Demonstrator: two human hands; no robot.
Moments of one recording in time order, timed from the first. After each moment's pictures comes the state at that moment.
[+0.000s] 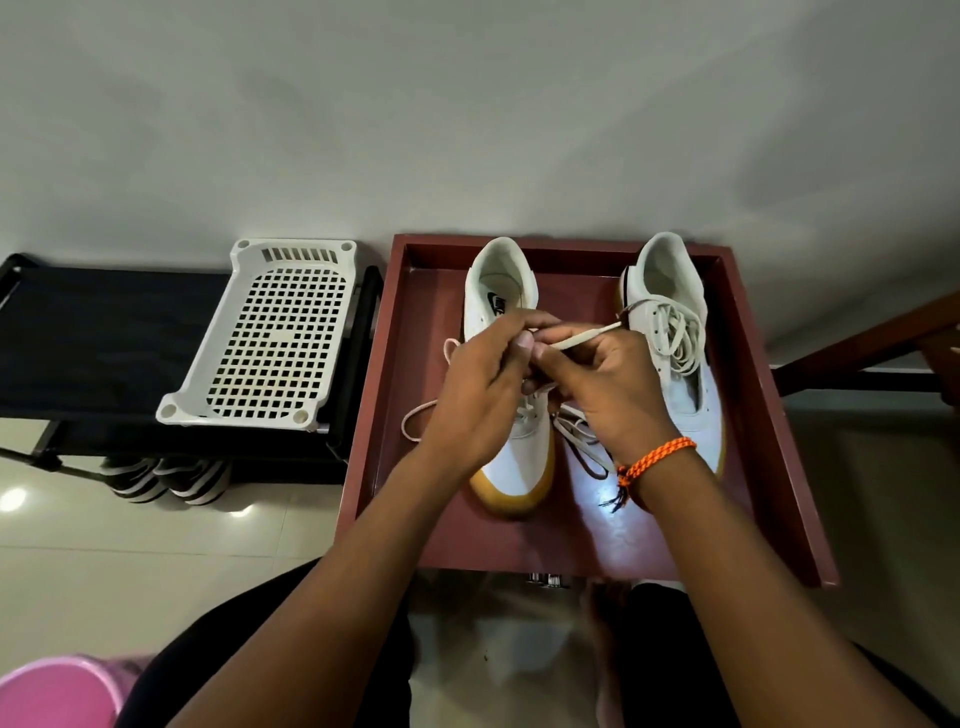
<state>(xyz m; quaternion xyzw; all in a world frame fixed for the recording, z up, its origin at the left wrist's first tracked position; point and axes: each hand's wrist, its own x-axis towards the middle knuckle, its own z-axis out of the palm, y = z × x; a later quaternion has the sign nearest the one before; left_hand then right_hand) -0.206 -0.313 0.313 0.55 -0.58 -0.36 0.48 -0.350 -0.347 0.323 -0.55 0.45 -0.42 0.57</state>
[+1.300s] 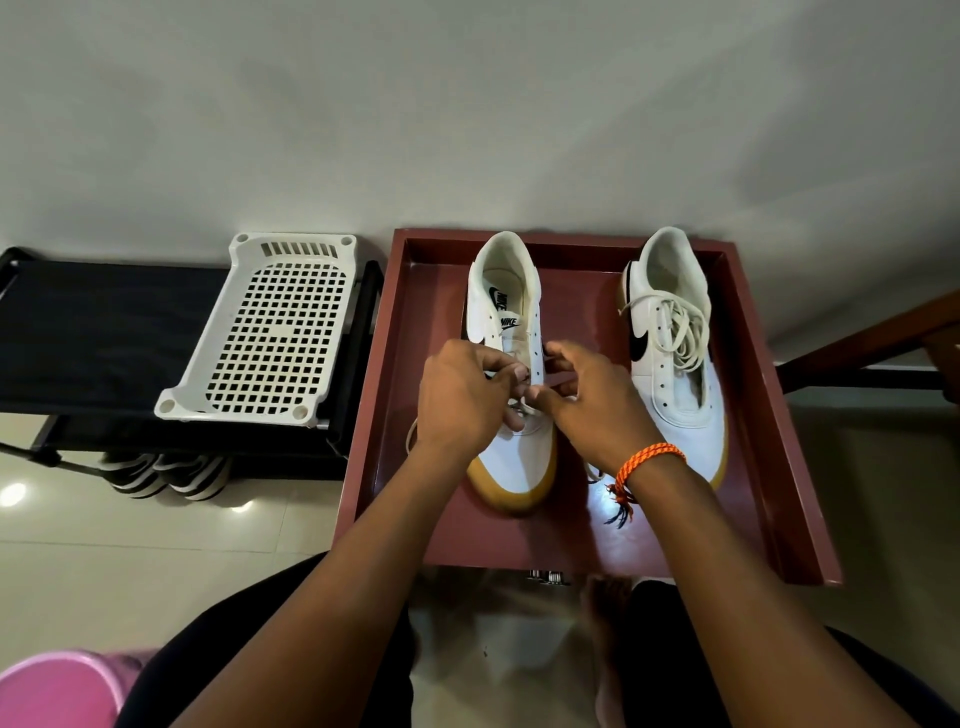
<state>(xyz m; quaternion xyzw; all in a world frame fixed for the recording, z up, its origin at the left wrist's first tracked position) -0.201 -0.314 0.309 0.72 -0.45 -0.39 0.36 -0.356 -0.344 0.303 -0.70 0.56 -0.21 0.39</state>
